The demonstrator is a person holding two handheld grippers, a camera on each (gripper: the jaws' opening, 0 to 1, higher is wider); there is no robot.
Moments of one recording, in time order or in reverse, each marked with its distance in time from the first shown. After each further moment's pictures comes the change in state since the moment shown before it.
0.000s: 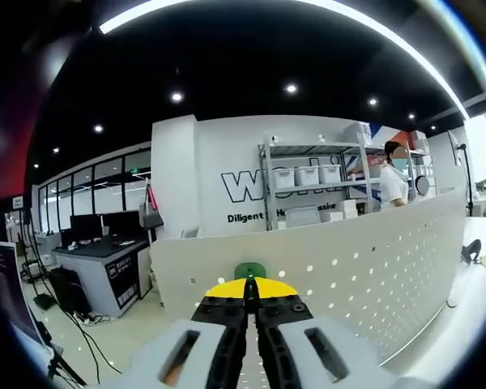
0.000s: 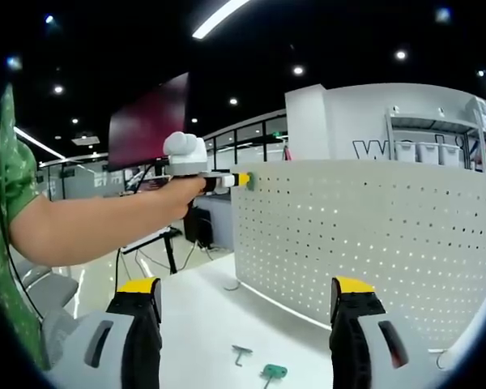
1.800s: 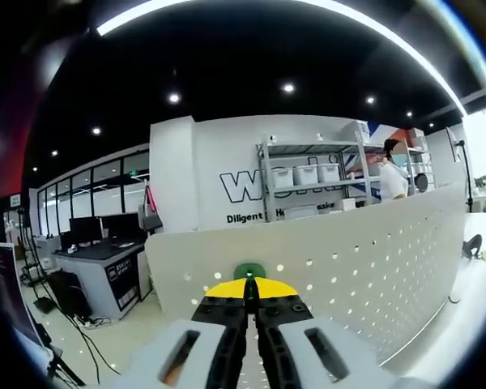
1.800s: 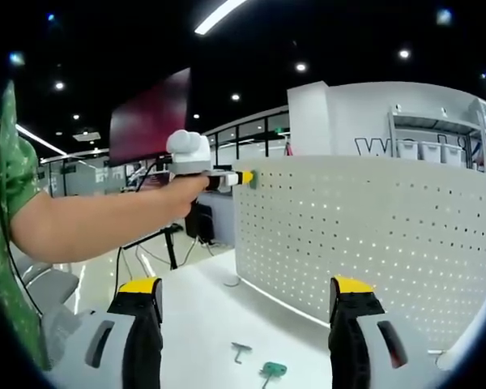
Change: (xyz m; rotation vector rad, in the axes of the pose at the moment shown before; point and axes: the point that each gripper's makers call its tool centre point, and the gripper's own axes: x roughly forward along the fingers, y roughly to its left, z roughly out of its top) left arm 0.002 -0.001 -0.006 0.018 -0.004 -0.004; right arm 0.003 0.003 -0.004 -0.013 0.022 0.011
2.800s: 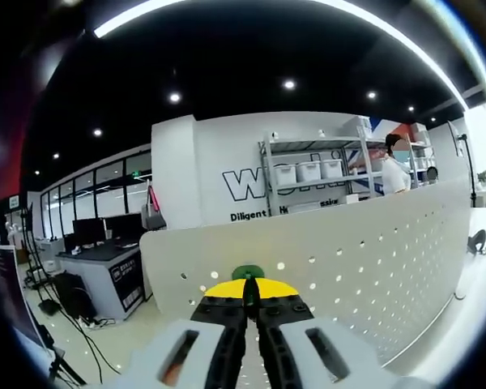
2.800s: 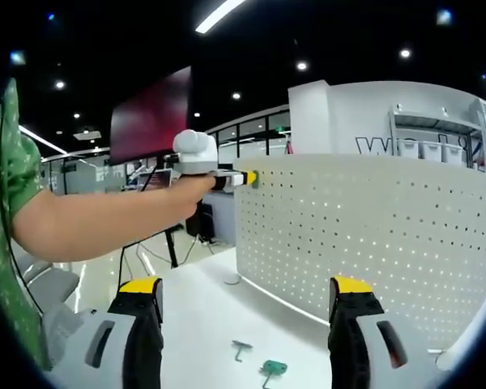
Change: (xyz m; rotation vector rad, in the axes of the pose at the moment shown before) left arm 0.006 -0.004 -0.006 0.021 0.006 0.022; right arm -0.003 -0.001 -0.003 0.001 0.008 -0.002
